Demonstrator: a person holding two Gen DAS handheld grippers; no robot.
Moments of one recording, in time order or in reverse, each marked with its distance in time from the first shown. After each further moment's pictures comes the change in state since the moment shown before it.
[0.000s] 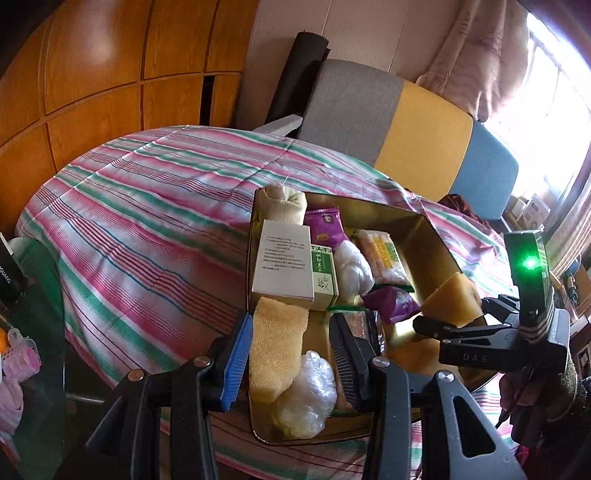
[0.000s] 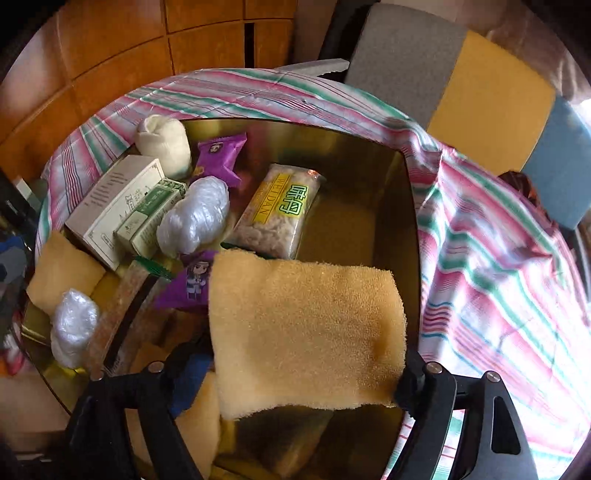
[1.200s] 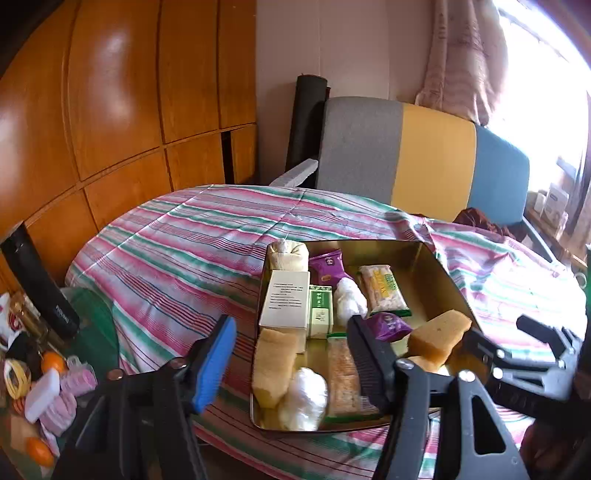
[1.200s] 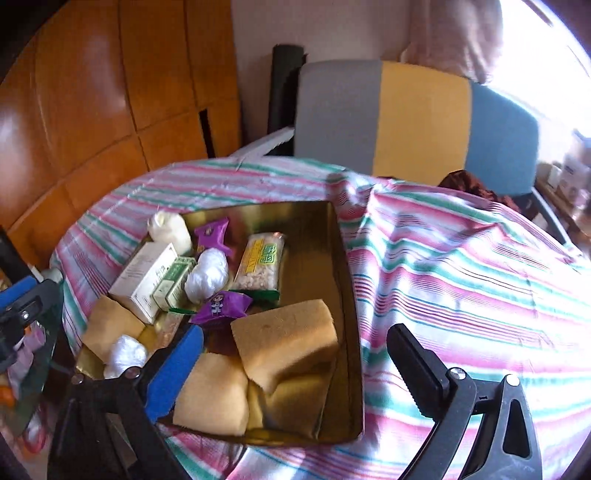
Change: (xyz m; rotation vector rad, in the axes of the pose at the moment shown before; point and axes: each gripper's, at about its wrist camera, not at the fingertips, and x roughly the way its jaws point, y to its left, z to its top) left arm -0.058 -0.052 -0.001 0.082 -0.178 0.173; right arm -0.094 -0.002 -0.055 0.237 -0.321 -0.067
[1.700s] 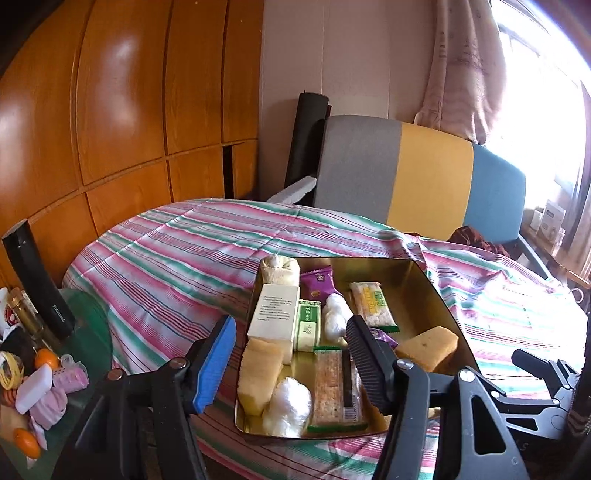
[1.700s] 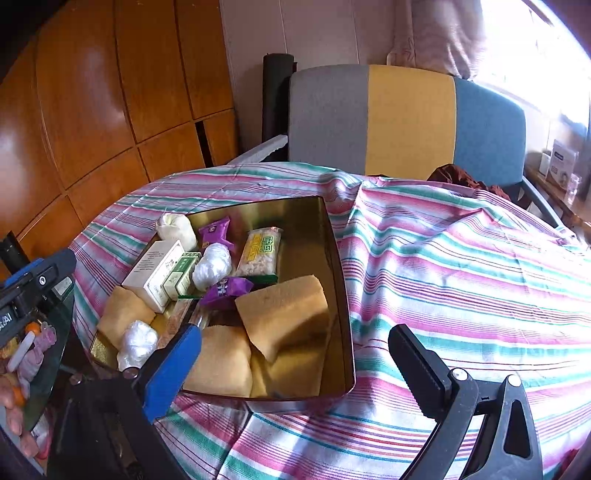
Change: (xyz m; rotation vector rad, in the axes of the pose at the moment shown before) left arm -0.006 -0.009 -0.003 -0.007 -0.084 0.014; right arm -0.023 -0.007 -0.019 0.042 -0.012 0.009
